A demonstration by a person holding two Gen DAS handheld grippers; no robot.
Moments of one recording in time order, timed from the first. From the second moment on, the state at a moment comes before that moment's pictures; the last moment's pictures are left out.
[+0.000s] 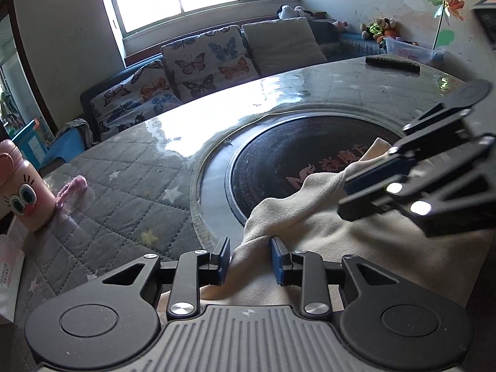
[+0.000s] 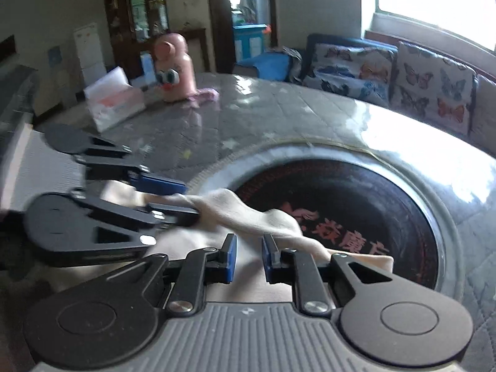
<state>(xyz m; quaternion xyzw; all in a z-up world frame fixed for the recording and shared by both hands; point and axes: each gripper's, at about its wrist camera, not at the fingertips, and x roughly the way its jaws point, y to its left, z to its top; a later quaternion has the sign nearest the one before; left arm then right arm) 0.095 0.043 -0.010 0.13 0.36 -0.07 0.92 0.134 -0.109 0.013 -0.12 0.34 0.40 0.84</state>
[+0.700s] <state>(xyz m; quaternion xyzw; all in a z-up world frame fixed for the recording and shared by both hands) 0.069 0.036 0.003 0.14 0.33 -0.06 0.93 0.041 -0.125 0.015 -0.19 0.32 0.44 0.81</state>
